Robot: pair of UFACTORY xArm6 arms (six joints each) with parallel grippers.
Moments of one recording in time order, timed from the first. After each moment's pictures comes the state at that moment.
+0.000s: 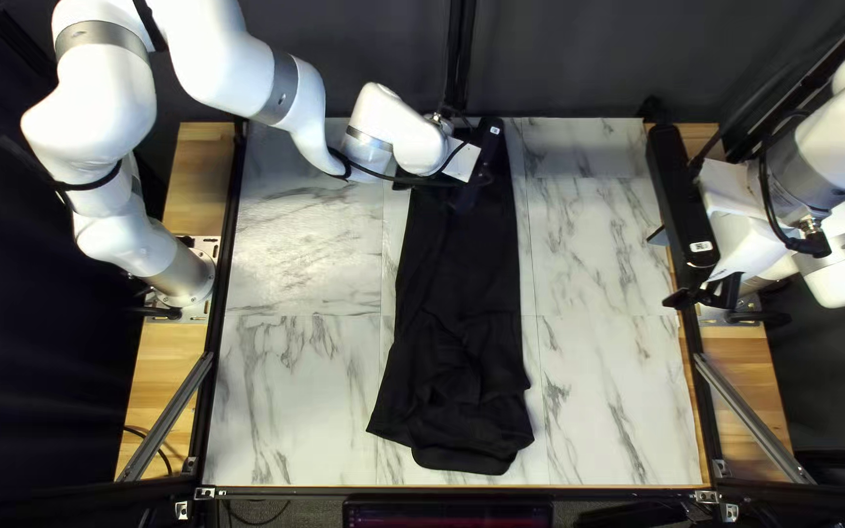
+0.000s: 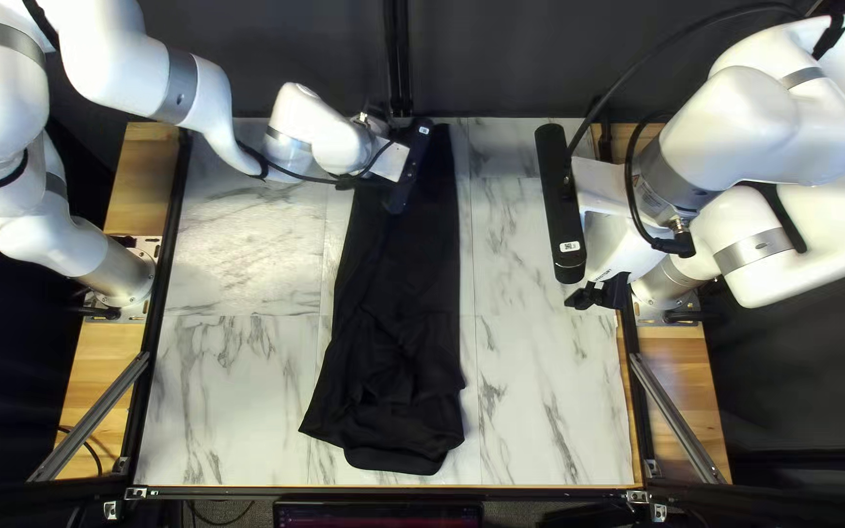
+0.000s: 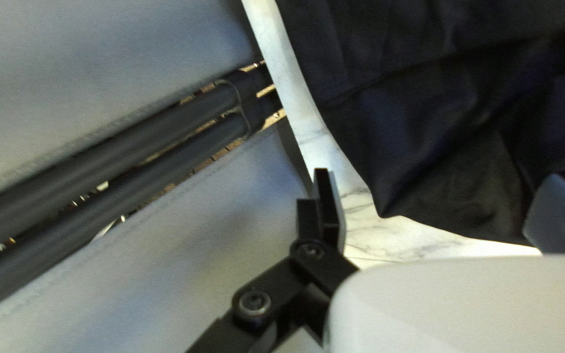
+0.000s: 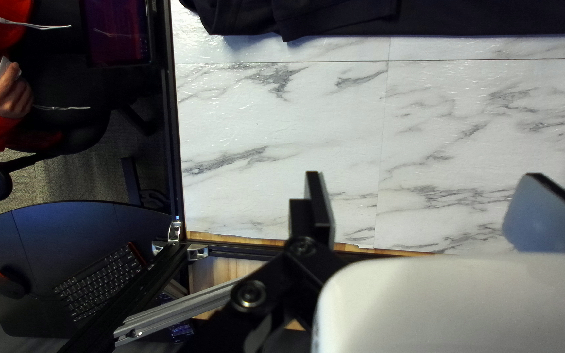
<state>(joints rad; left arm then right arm) 0.31 0.32 -1.03 0.97 0.63 -0.09 0.31 -0.84 -0.78 0.07 1.35 0.30</state>
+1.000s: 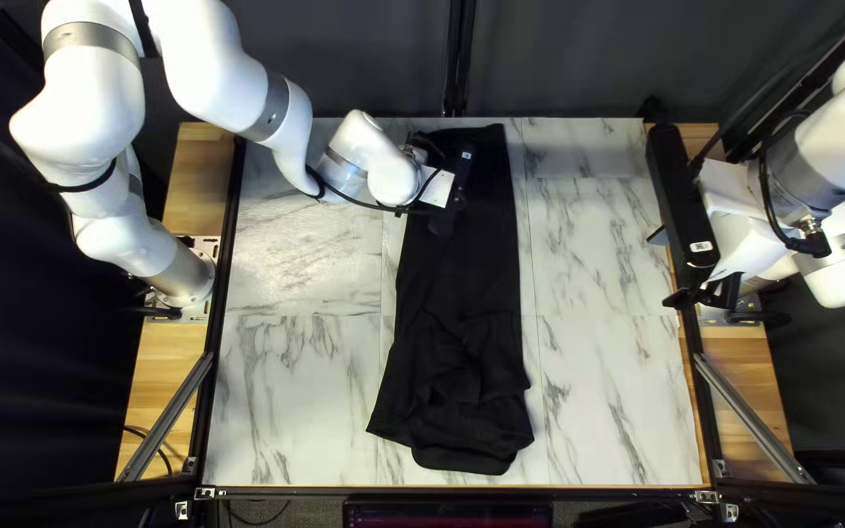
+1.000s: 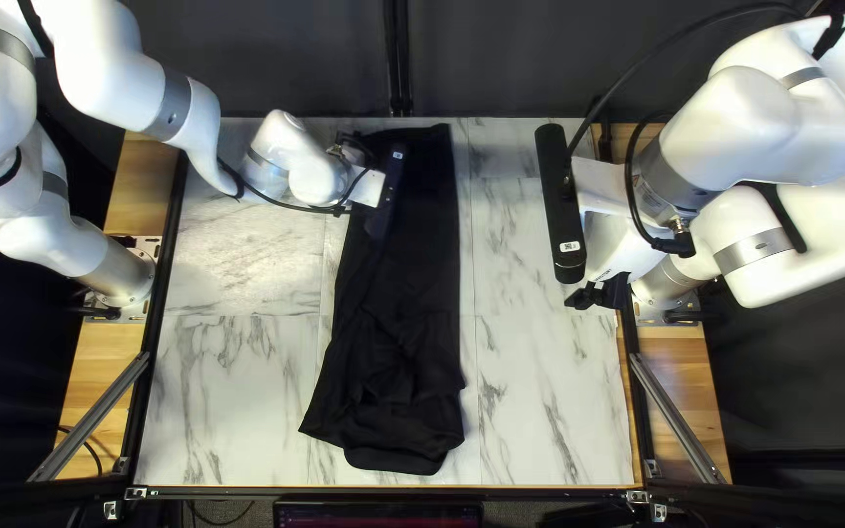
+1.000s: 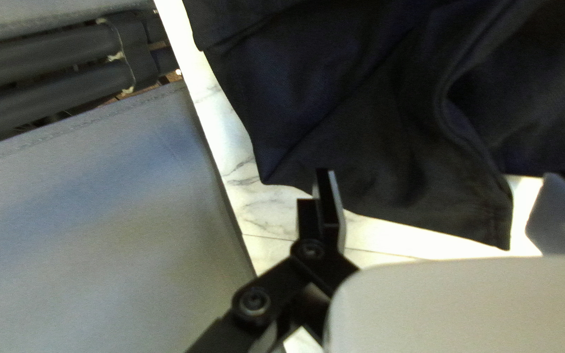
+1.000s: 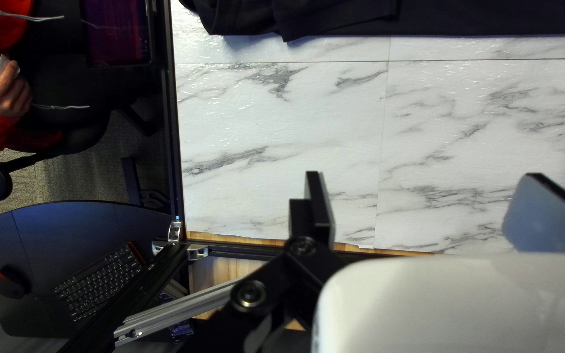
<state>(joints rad) 0.32 0.31 -0.90 1.01 0.57 -0.34 0.31 -0.84 -0.78 0.07 1.35 0.30</state>
